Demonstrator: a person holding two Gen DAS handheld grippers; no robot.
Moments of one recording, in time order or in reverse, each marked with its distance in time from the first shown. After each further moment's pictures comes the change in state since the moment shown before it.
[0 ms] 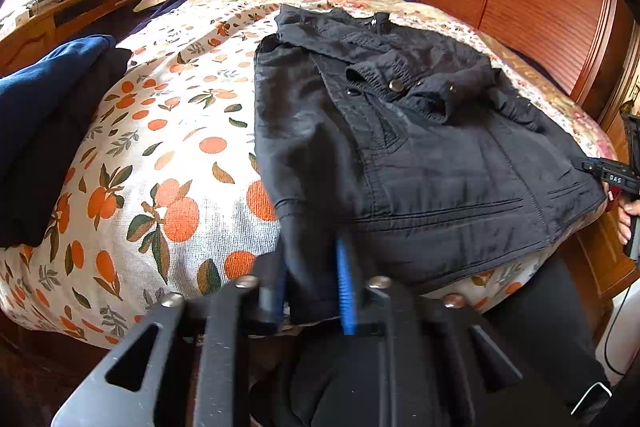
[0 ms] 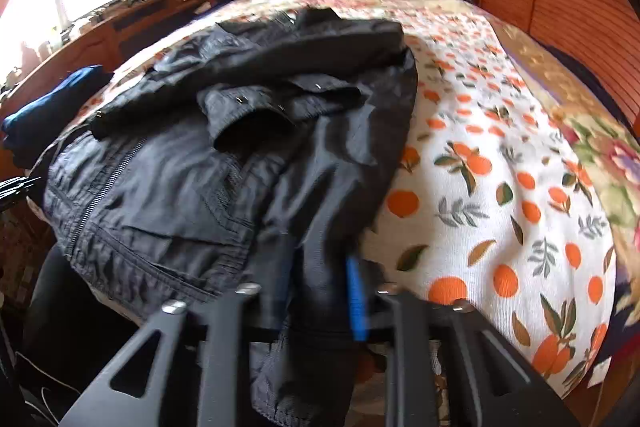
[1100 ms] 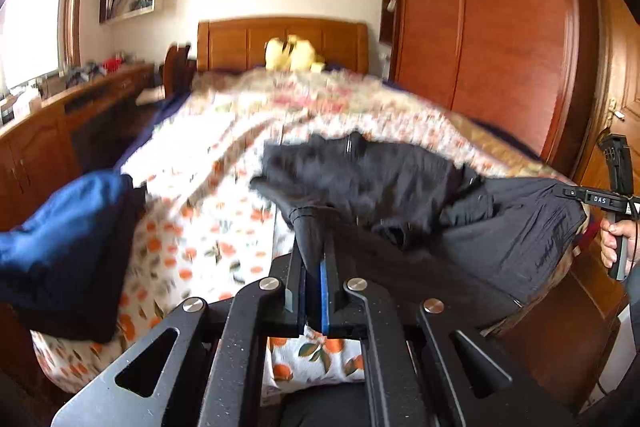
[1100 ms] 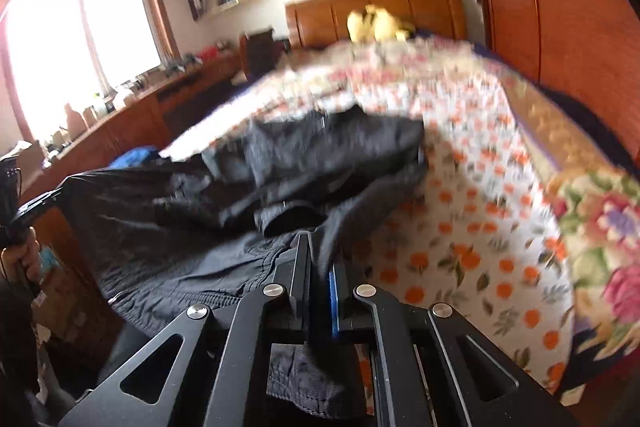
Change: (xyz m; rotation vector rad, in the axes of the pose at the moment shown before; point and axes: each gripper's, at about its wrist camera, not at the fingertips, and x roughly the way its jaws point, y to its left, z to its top) left arm -0.145 -0.047 0.083 0.083 -0.319 0.001; right arm -0.124 -0.008 0.063 0.060 -0.228 0.152
